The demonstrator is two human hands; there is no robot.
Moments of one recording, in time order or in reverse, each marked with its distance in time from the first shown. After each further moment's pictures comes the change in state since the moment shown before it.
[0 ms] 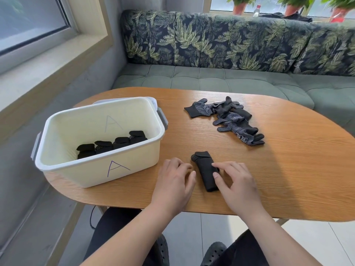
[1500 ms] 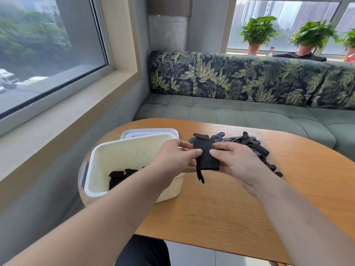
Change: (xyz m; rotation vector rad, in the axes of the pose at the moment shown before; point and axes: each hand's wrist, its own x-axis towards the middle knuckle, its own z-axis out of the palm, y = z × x) left_hand 0.092 0.033 -0.184 -0.989 -0.079 -0.523; right_hand 0.138 -0.151 -0.073 0.954 -0.318 0.418
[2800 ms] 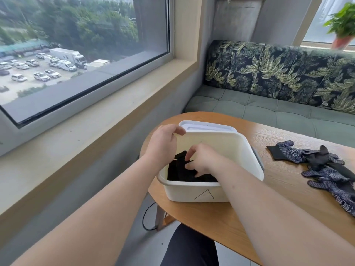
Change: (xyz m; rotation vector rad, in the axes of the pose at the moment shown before) left_hand 0.022 -0.060 -0.211 0.684 0.493 0.290; right_hand 0.076 0.028 0.242 -0.943 -0.442 0.061
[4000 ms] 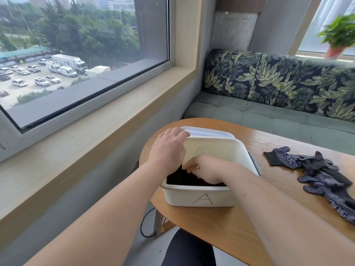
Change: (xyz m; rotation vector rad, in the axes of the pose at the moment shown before) left_hand -0.001 0.007 0.010 0.446 0.016 0.338; right_hand -0.012 0.012 -0.020 -0.392 -0.167 -0.203
